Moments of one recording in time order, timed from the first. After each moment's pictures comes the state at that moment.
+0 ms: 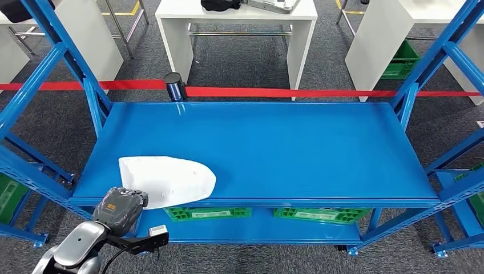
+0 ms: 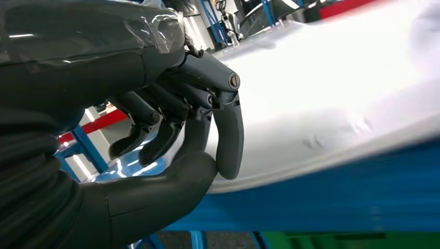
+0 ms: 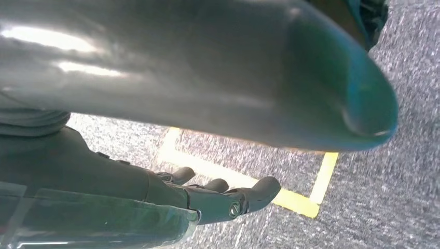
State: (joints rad) left arm 0.04 0.26 -0.29 -1.61 -1.34 -0.09 0.01; right arm 0.04 0.21 -1.34 -0.82 1.57 0.68 -0.40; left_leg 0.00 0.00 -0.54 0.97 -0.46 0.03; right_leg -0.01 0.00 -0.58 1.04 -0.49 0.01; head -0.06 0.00
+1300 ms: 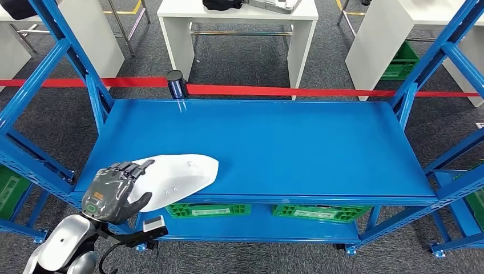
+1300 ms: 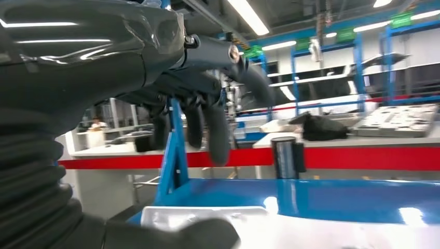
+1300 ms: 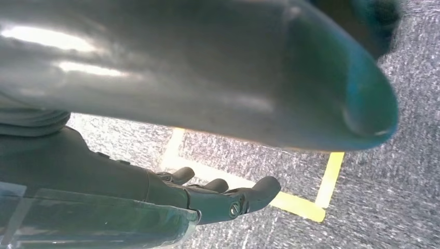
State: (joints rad) left arm 0.06 0.19 -0.21 -1.82 -1.30 0.06 -0.08; right arm 0.04 0.25 -1.37 -0.90 1.57 0.72 -0.40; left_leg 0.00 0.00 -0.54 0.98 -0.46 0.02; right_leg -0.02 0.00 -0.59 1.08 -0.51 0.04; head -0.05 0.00
